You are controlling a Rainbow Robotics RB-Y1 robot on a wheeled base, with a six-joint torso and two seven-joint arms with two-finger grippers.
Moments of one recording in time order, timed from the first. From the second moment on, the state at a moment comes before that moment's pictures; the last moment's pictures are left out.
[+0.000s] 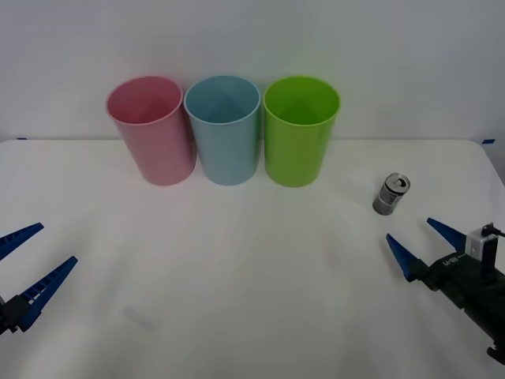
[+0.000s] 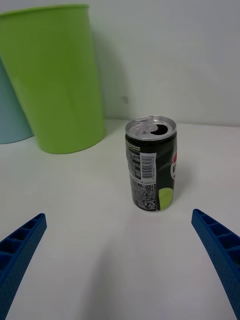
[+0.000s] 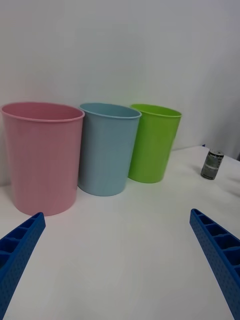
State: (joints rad) right arm 0.10 -0.36 -0.24 -1.33 1.04 -0.75 0.24; left arm 0.35 0.40 0.52 -1.66 -0.96 -1.22 0.00
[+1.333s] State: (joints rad) right arm -0.17 -0.24 -0.22 -1.12 1.10 -0.51 0.27; left arm 0.35 0.40 0.52 -1.66 -0.96 -1.22 0.00
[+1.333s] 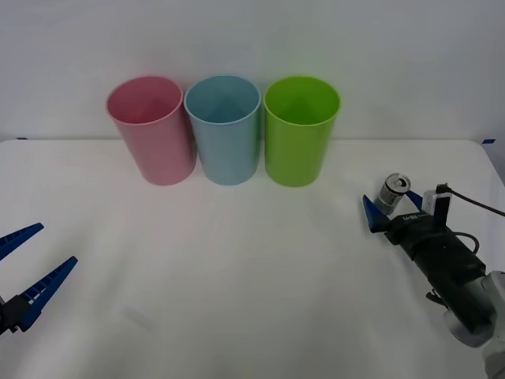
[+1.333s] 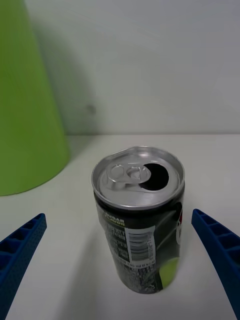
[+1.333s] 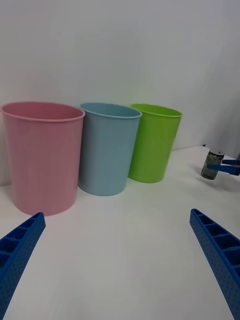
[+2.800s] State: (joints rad) right arm -0.26 -0.23 -0.21 -1.02 1.09 -0.46 0.33; left arm 0.35 0.40 0.52 -1.66 -0.96 -1.22 0.00
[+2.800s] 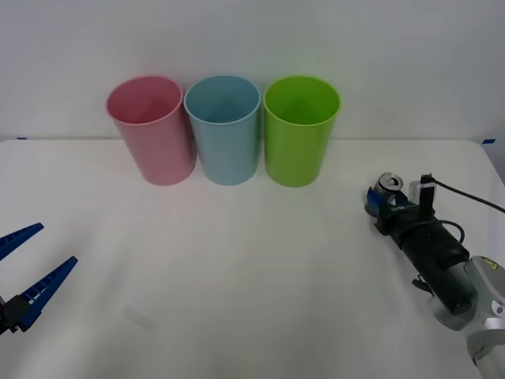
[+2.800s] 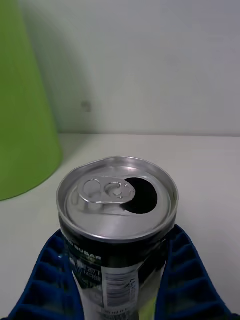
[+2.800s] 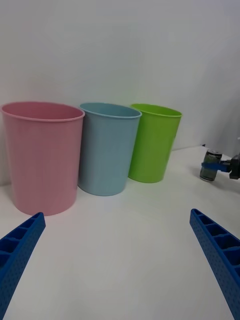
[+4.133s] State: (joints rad) right arm 0.01 -0.38 0.00 -1.46 0.94 -0.52 0.25; left arm 0.35 0.40 0.52 -1.66 -0.96 -1.22 0.00
